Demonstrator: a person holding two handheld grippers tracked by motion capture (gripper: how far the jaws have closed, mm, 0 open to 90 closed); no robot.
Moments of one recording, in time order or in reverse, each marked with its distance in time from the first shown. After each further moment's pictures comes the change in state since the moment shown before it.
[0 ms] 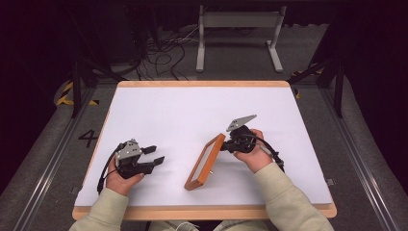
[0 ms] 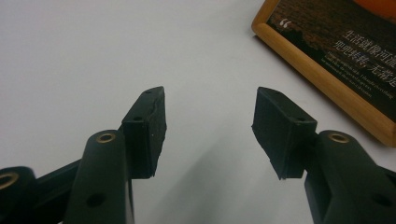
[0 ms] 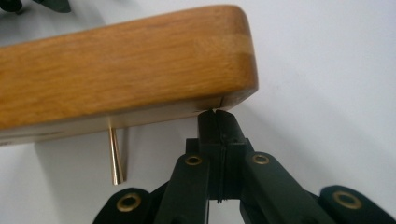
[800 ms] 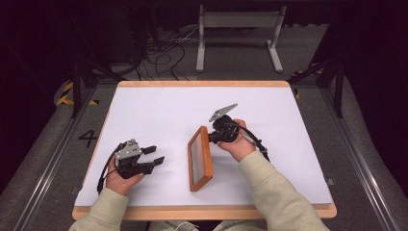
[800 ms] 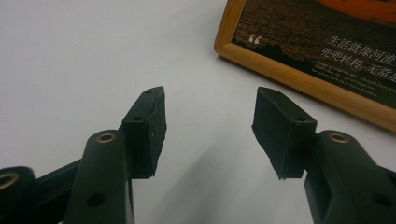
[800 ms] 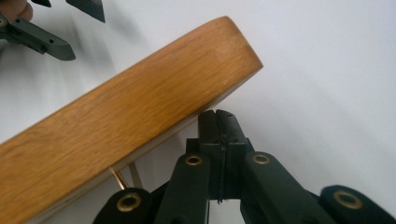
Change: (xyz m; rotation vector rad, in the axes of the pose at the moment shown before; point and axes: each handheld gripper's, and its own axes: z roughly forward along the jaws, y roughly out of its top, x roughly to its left) left arm 0.001 -0.001 0.000 0.001 -0.006 -0.002; right arm 0.002 0.047 0.030 0.012 0.042 -0.025
